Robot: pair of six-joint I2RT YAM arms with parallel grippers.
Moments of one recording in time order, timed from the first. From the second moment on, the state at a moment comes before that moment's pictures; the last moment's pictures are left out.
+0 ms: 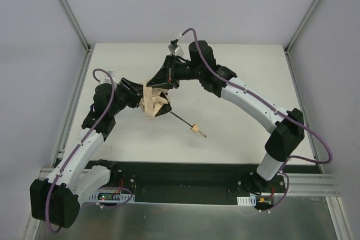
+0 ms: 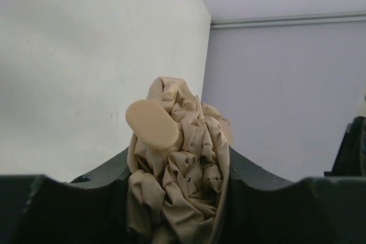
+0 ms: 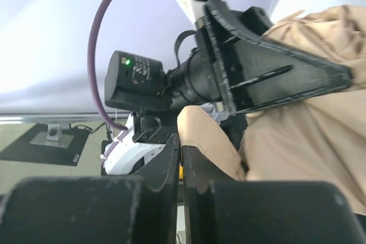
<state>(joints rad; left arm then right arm) -0.23 0.91 0.65 -0.03 0.31 -1.26 0.80 1.71 1.65 -0.20 -0.71 1.12</state>
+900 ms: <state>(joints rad) -0.23 0.90 0.63 -0.05 0.34 -1.23 0.74 1.70 1.54 -0.08 -0.70 1.20</state>
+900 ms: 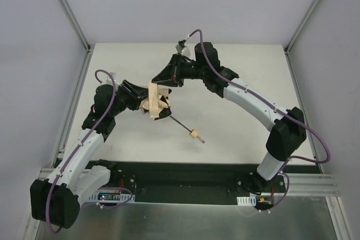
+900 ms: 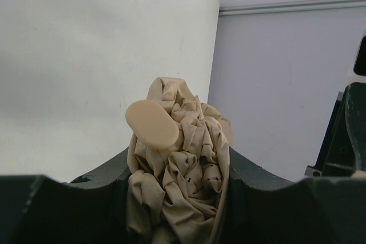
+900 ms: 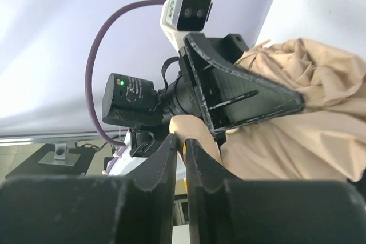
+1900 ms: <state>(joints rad) -0.23 0.91 0.69 -0.14 0.39 -1.22 0.68 1.54 1.70 -0.73 -0.59 0.35</state>
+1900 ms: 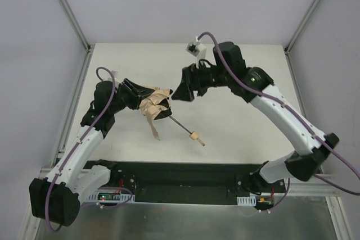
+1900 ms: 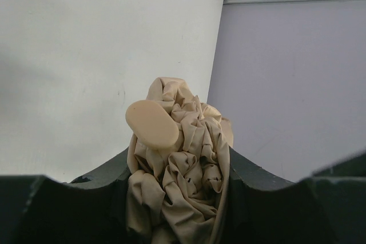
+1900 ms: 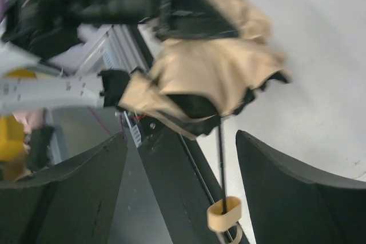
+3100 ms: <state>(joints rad) -0.22 0.95 0.79 -0.16 0.36 -1.63 1.05 1.44 1.52 -0.56 -0.22 0.31</state>
